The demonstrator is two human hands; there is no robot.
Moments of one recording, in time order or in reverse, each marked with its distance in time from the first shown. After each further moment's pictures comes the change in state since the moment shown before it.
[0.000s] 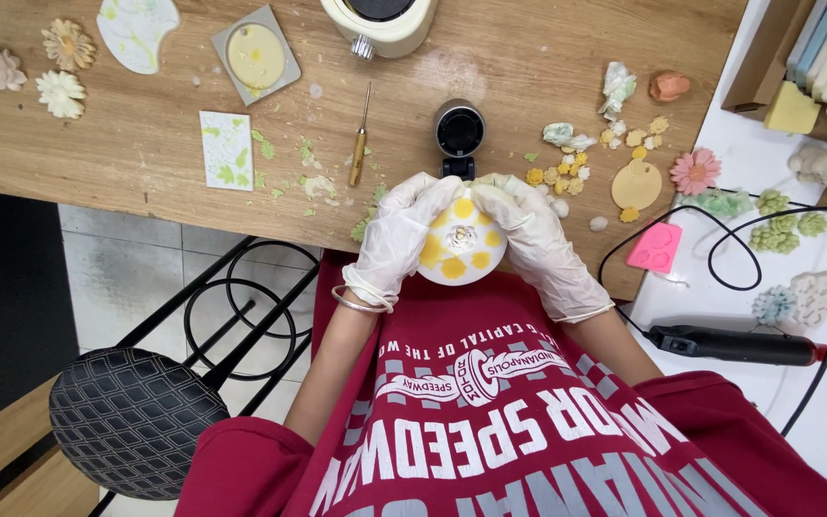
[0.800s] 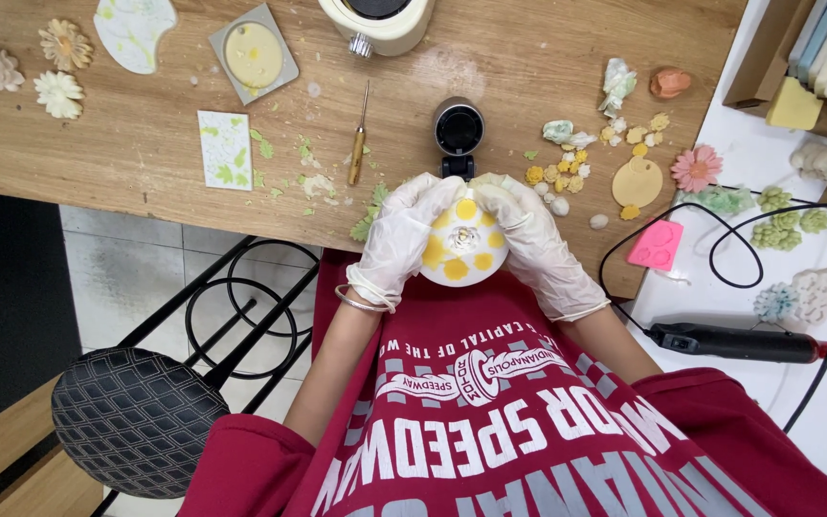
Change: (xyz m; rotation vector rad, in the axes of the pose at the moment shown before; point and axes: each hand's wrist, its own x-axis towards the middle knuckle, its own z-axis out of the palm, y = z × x) left_hand 0.002 -0.006 0.001 -0.013 0.001 -0.019; right_hand 0.005 0.024 -0.007 0.241 -0.008 -0.005
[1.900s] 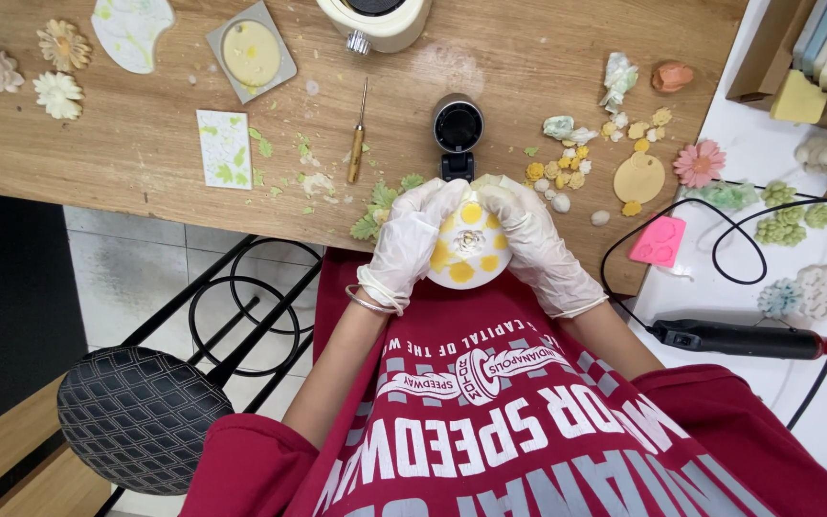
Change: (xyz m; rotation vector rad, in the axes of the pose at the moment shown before) left_hand 0.004 -0.026 -0.004 0.156 0.017 0.066; right_hand -0.005 -0.004 0.001 -0.035 -0.044 -0.015
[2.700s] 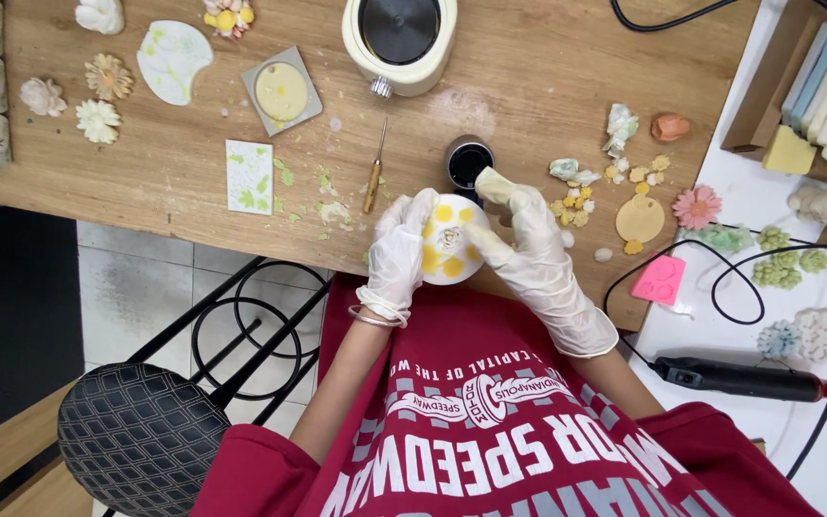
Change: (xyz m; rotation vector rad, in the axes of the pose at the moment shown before) left_hand 0.026 -0.019 -0.023 -0.249 0.350 -0.051; right_hand -0.006 -0.046 0.044 -1.072 0.108 -0.644
